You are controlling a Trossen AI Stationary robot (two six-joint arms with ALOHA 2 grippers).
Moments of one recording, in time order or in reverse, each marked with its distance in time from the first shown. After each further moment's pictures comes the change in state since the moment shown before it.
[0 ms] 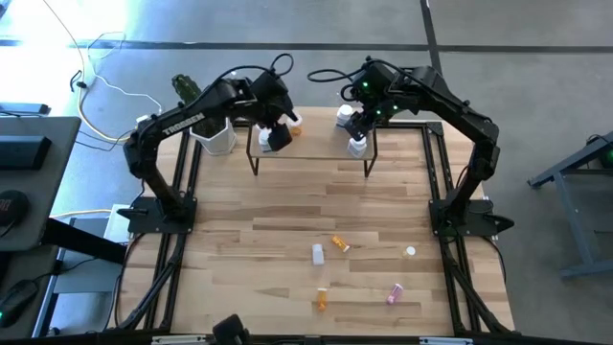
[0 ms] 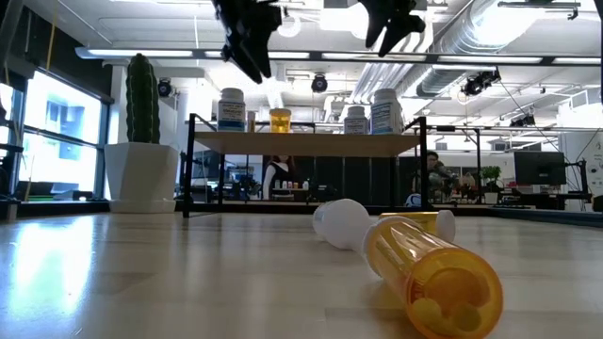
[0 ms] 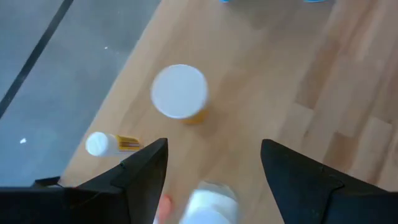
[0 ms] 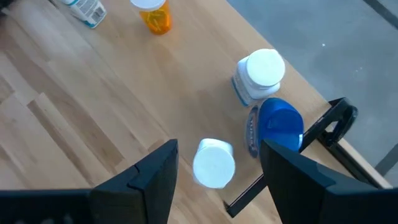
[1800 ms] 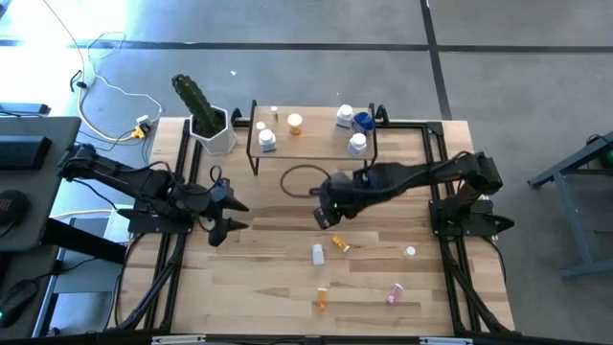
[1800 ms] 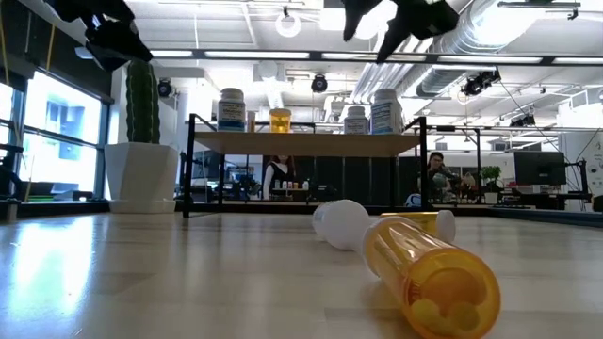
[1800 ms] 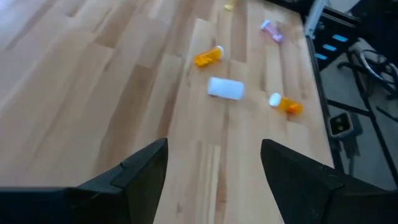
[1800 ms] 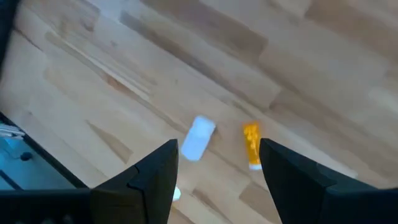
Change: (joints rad) left arm -0.801 -0.894 -1.122 0.586 -0.096 -0.581; right arm 0.599 0.004 -0.459 0.349 -0.054 0.929
